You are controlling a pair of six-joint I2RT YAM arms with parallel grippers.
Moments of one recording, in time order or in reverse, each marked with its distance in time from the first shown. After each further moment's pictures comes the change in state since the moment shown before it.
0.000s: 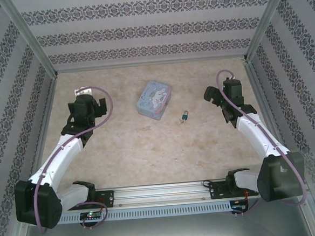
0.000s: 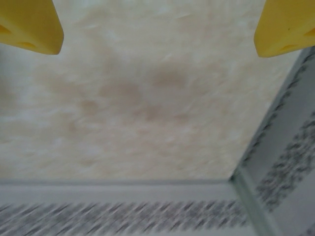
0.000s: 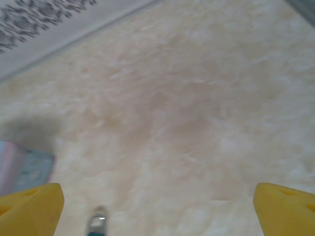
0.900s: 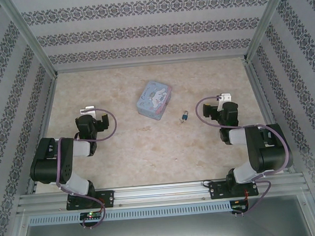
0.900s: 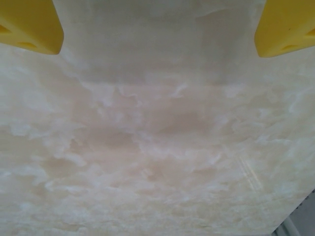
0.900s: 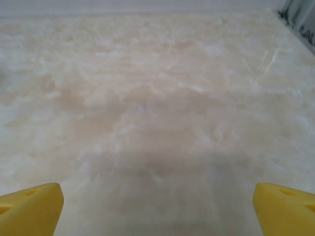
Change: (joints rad) left arm 0.149 0.423 -0.384 0.875 0.258 0.065; right arm -0.067 0.283 -0.445 0.983 -0.093 -0.386
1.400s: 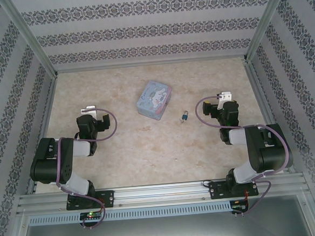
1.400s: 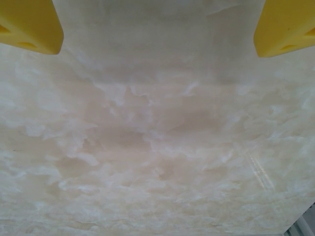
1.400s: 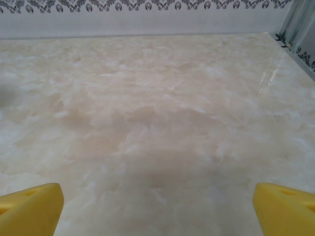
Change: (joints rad) left arm 0.000 0.000 0.001 0.001 0.027 0.000; right arm 0.001 -0.001 0.000 0.050 -0.003 -0.008
